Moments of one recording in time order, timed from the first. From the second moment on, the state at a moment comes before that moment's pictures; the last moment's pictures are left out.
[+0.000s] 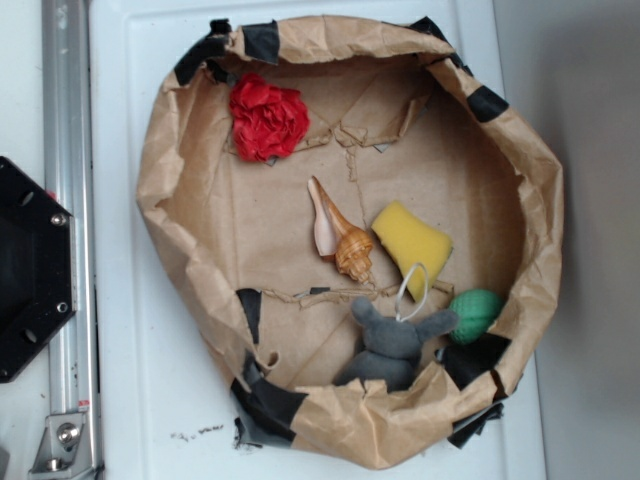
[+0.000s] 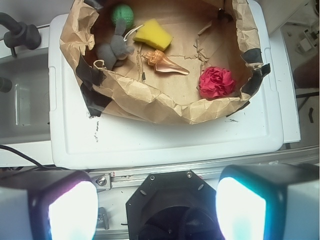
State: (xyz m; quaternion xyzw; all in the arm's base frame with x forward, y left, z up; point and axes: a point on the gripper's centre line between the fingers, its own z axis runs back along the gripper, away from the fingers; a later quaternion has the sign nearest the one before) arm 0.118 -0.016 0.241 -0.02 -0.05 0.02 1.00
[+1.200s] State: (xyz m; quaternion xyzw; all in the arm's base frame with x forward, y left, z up) arm 0.225 -0.048 0.127 -0.20 0.01 0.23 0.95
